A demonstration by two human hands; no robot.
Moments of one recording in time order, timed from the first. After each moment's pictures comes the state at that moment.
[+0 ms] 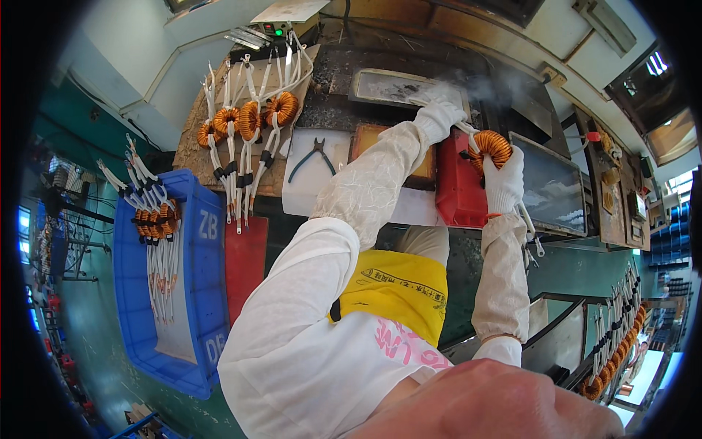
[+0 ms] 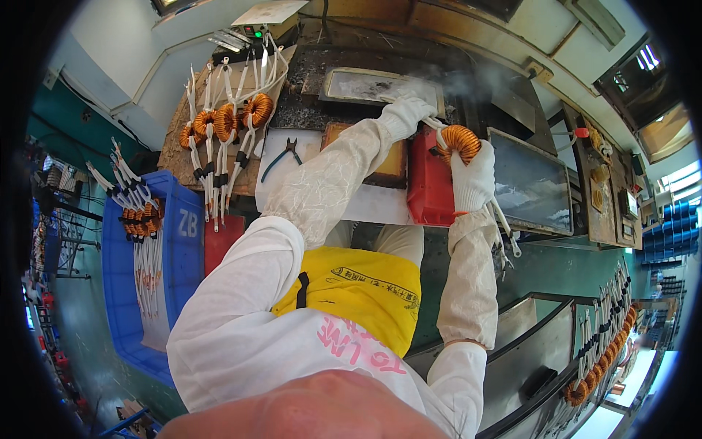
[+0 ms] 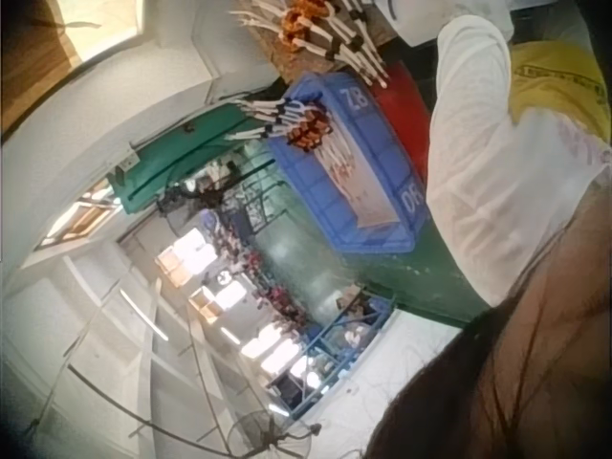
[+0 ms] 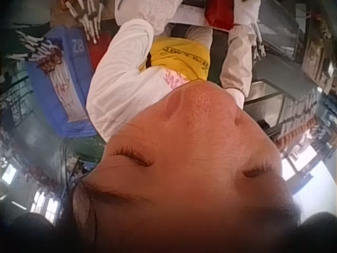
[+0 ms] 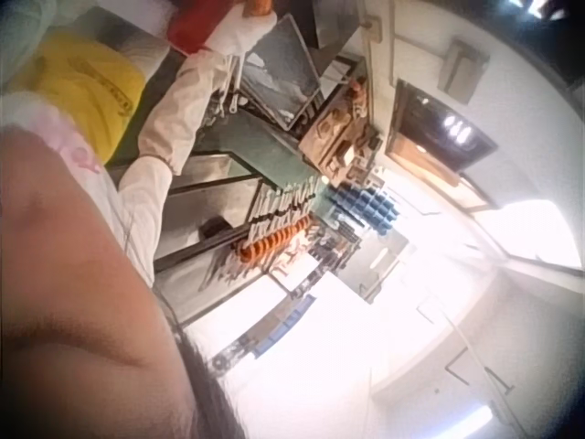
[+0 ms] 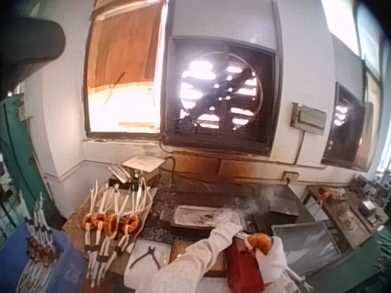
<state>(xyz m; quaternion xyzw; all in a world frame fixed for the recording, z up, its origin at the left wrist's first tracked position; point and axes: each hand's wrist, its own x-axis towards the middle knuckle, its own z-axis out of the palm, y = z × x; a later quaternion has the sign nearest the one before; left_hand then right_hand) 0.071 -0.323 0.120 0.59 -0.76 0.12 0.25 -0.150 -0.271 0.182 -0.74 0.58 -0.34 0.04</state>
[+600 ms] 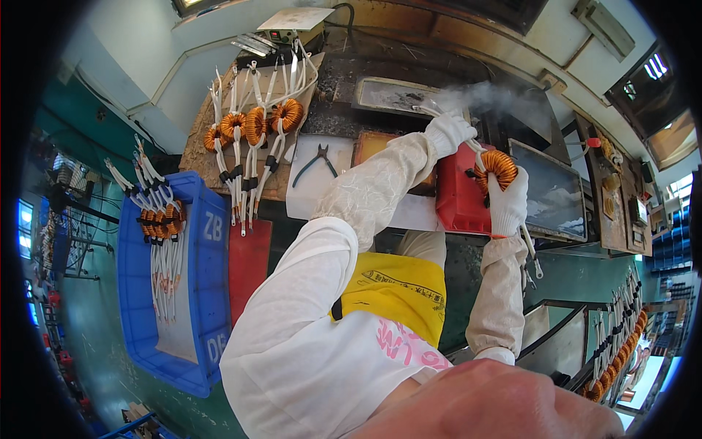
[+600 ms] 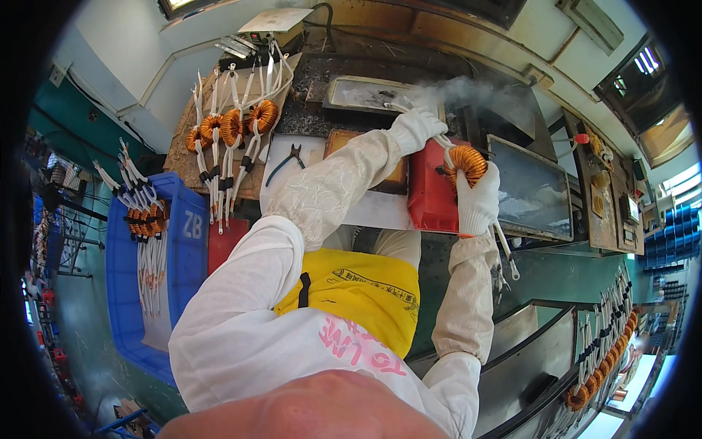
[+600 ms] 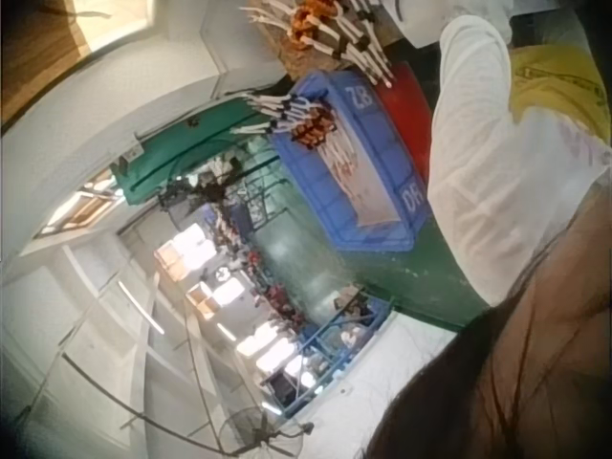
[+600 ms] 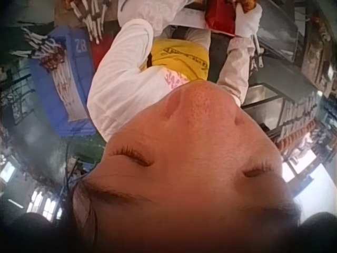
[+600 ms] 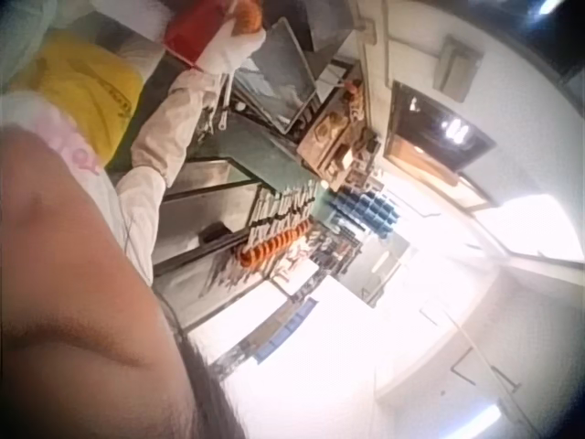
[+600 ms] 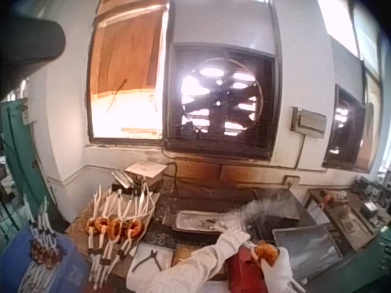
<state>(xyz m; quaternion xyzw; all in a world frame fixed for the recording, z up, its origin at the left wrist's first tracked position) 0.047 -0.318 0.129 0.54 -0.79 0.18 0.22 -0.179 -0.251 0.185 -0.73 0.59 -0.33 0.09</state>
